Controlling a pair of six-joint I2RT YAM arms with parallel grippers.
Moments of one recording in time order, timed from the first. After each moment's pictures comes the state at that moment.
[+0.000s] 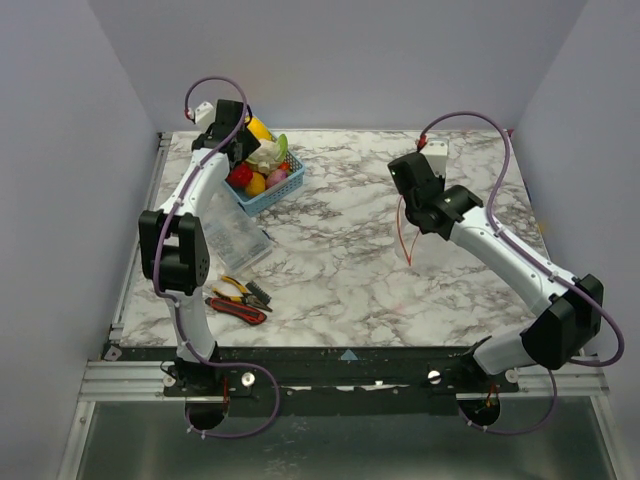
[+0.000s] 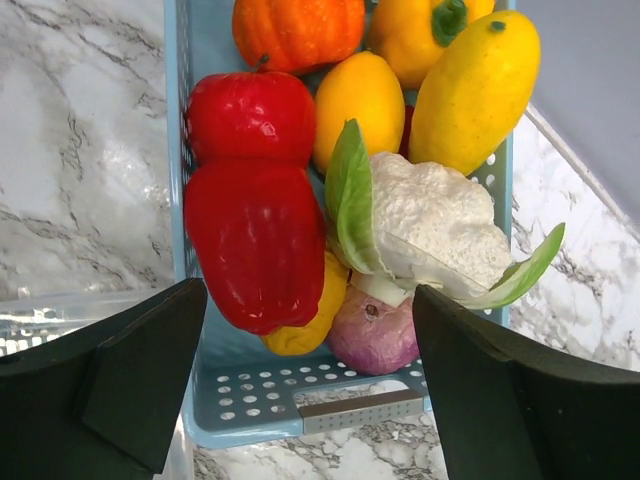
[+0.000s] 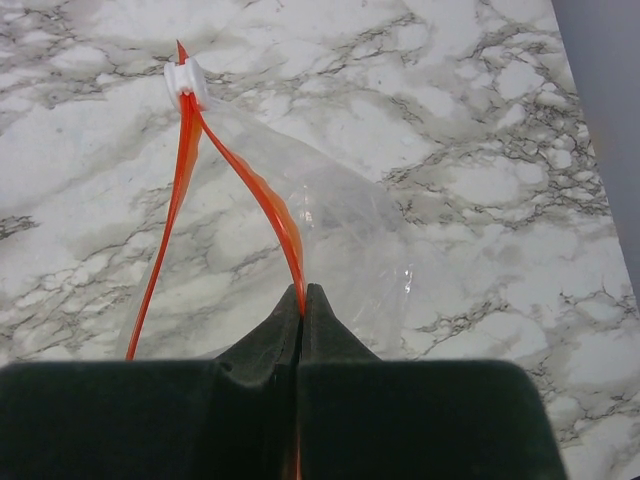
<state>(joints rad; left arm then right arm) -0.14 1.96 1.78 -0.57 -0.37 -0.77 0.60 1.45 1.34 -0.73 0.77 0.43</state>
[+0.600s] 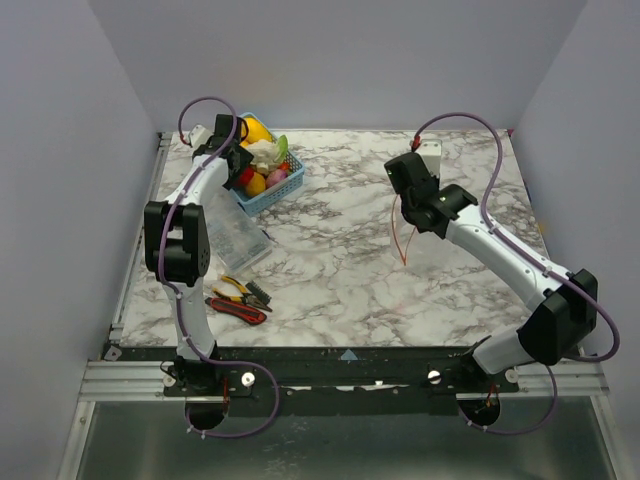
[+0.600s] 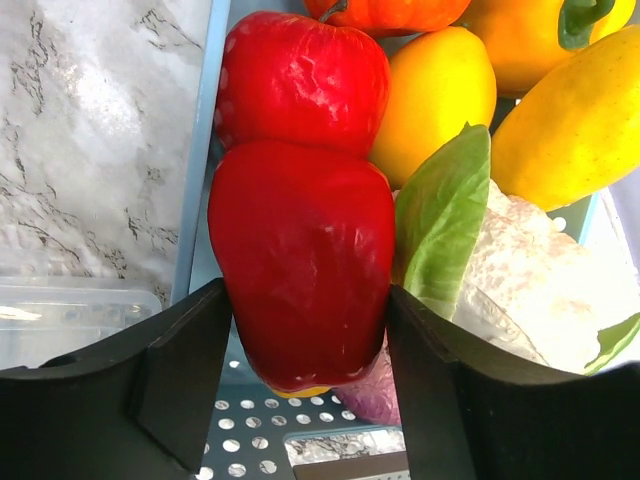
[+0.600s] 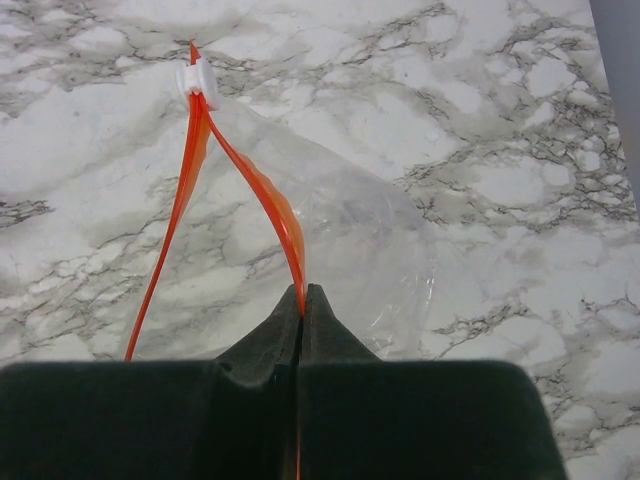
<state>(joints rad) -0.10 2.04 1.70 -0.53 -0.32 -1.02 0.60 1.47 1.34 -0.70 0.73 0.42</state>
